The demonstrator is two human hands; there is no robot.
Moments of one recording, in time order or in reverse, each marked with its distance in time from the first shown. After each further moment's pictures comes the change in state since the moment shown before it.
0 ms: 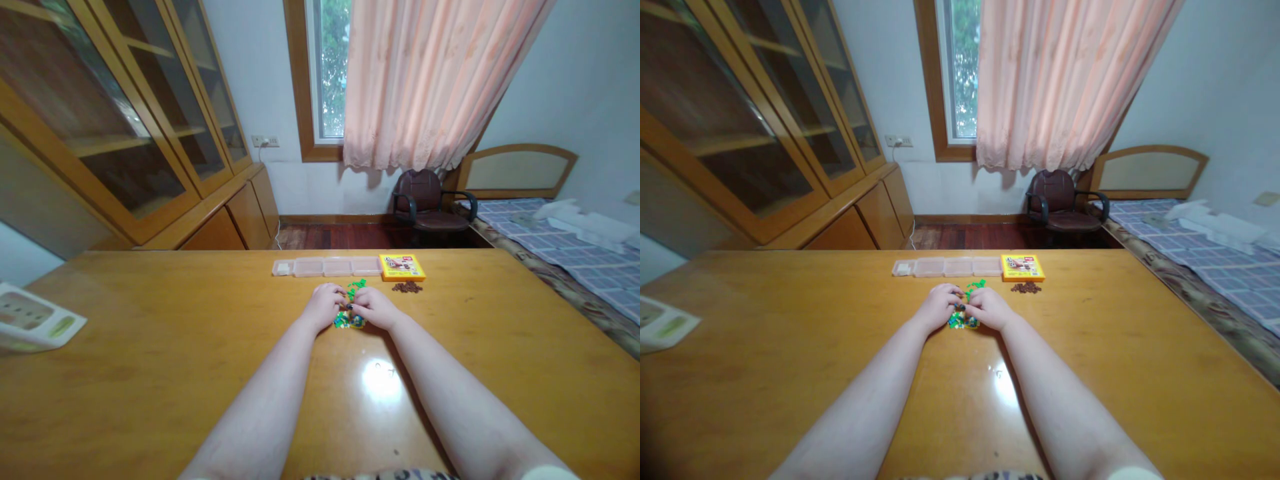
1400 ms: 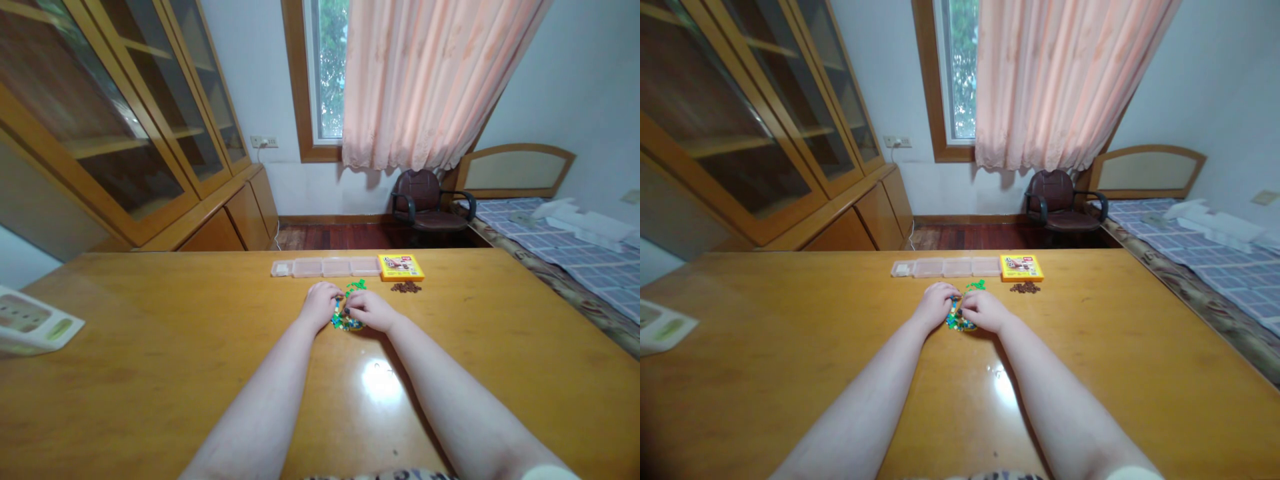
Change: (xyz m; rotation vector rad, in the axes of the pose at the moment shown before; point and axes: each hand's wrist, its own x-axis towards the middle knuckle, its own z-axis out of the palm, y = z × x) left_hand 0.002 0.000 -0.004 0.018 0.065 -0.107; right_hand 0.001 -0.004 0.008 0.015 -0.046 0.026
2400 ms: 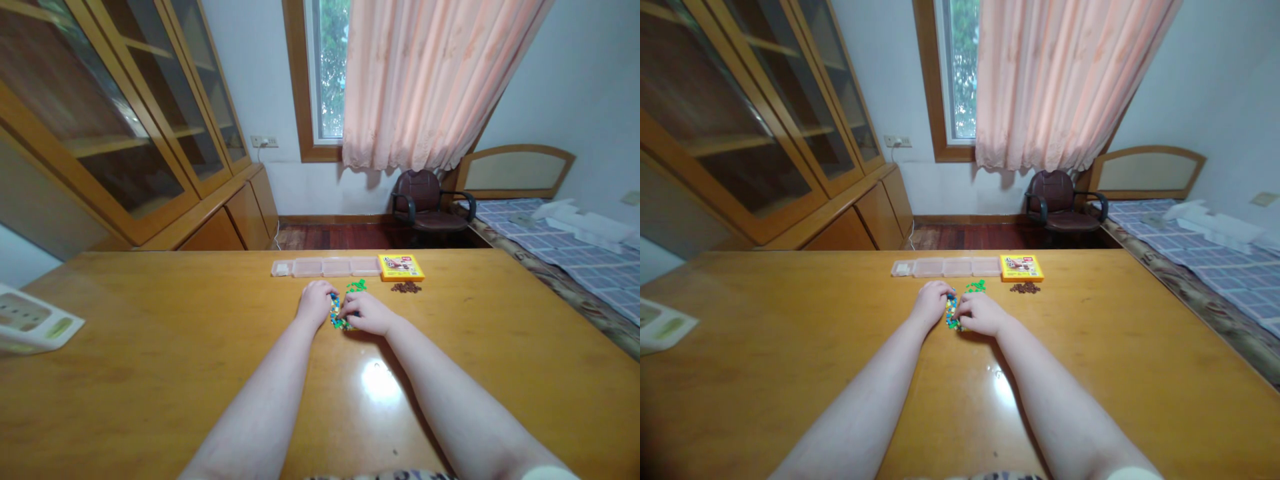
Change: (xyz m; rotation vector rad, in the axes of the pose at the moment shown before) left_hand 0.001 0.000 -0.005 -0.002 0.082 -0.159; right_hand 0.002 -0.010 0.002 -0.026 -0.046 -0.020
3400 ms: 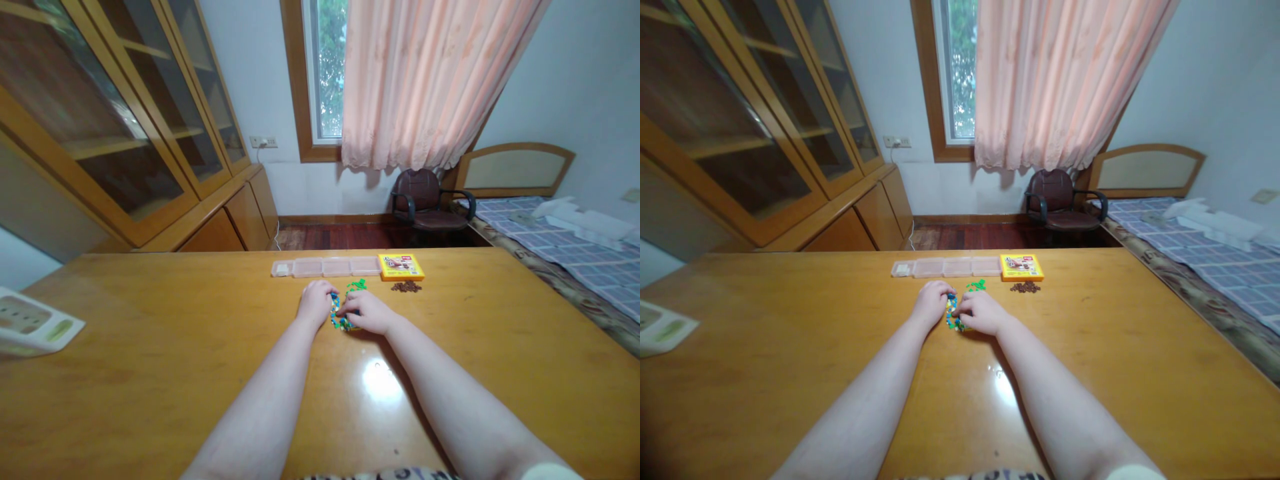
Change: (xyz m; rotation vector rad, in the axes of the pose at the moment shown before) left_hand 0.000 -0.003 0.002 -0.014 -0.006 -0.006; right_hand 0.001 -0.001 -0.002 -0.055 0.000 0.040
